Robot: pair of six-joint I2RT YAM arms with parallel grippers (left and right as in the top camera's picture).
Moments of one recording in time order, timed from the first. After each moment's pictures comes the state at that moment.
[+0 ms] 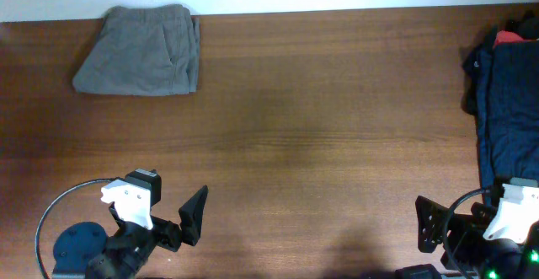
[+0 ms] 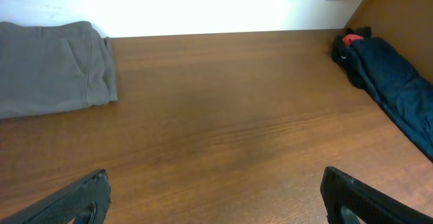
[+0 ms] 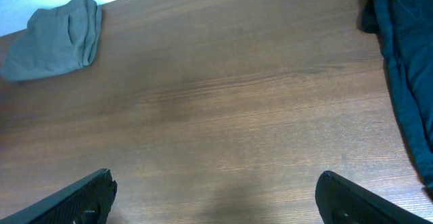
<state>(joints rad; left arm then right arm) -0.07 0.42 0.85 -0.83 0.36 -0.07 0.13 0.66 1.48 -1.51 -0.01 0.34</state>
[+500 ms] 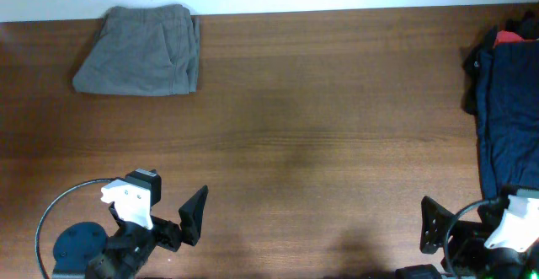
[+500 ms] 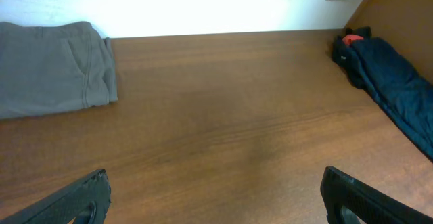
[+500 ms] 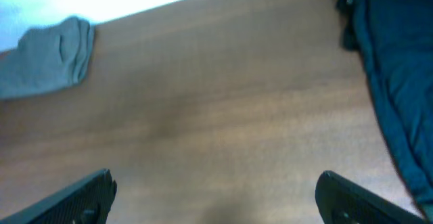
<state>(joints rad) -0.07 0.42 0.85 -0.83 0.36 -0.07 0.09 0.53 1.34 -1.39 0.03 0.30</state>
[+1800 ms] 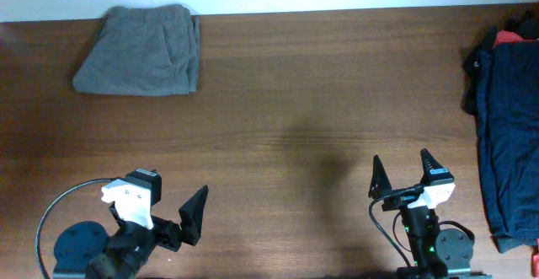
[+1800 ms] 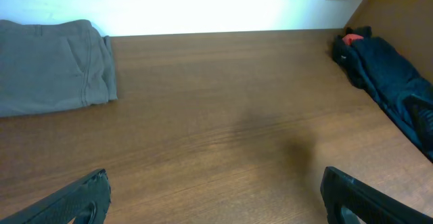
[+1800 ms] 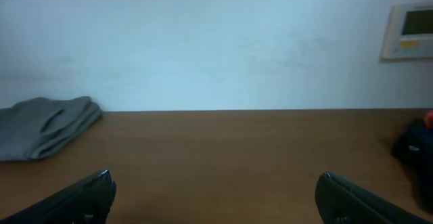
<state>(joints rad) -0.07 0.42 0.85 -0.83 0.36 -0.08 0.01 0.01 0.07 -0.01 -0.11 0.08</state>
